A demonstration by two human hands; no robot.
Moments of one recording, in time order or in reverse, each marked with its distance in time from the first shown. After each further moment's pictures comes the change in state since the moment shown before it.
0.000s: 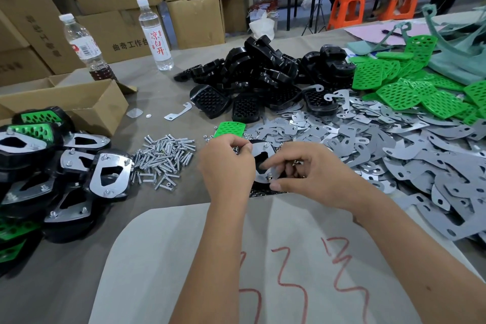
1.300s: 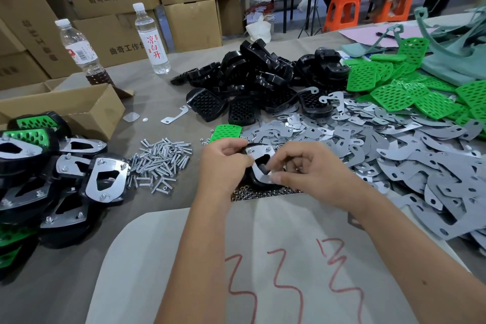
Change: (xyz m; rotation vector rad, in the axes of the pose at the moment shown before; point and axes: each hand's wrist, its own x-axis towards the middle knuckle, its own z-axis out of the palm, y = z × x) left_hand 0.007 -0.004 -0.003 -0.433 -0.274 -0.281; right_hand -0.004 -0.002 -0.007 0.059 0.038 0.027
